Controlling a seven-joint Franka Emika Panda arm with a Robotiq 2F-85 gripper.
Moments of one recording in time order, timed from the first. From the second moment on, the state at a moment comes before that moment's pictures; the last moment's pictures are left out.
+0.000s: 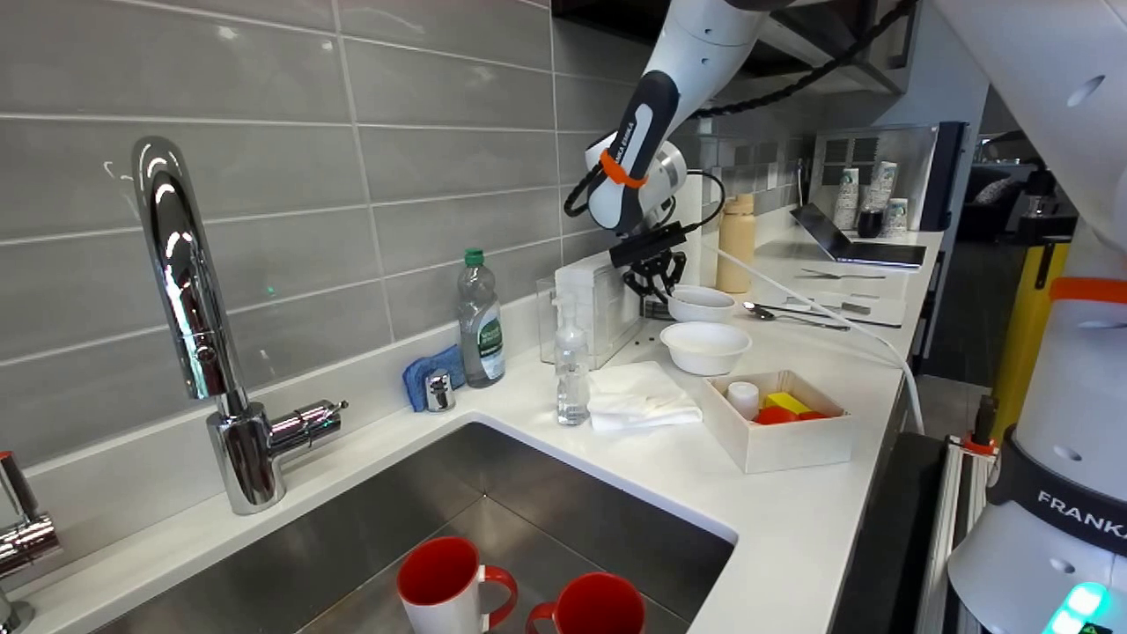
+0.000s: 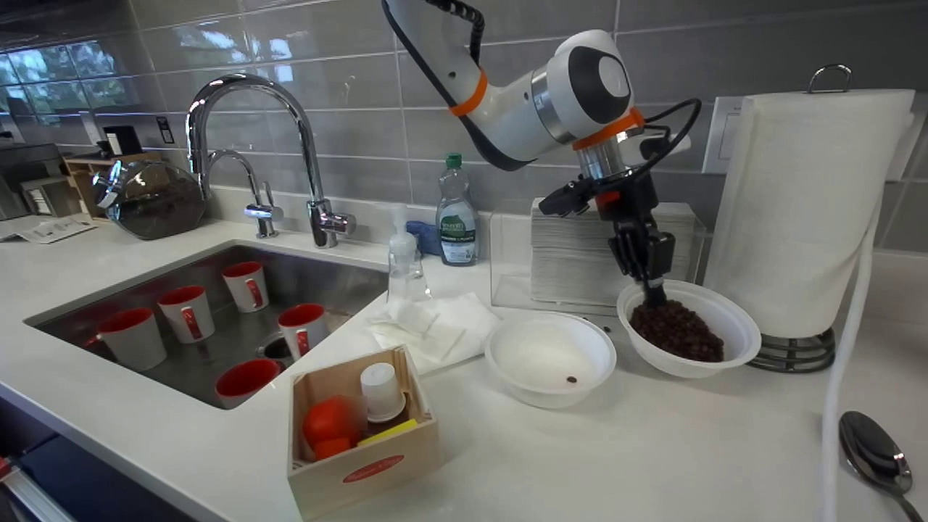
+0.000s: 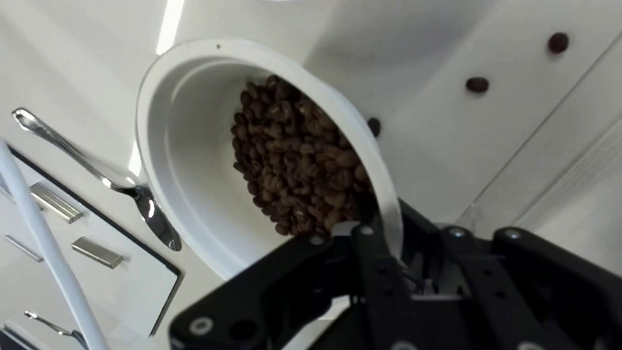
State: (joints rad) arm -0.09 0.63 -0.39 -1.75 -0.31 2.33 0.75
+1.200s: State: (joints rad) arm 0.02 0.39 -0.37 -1.79 -0.45 1.99 0.87
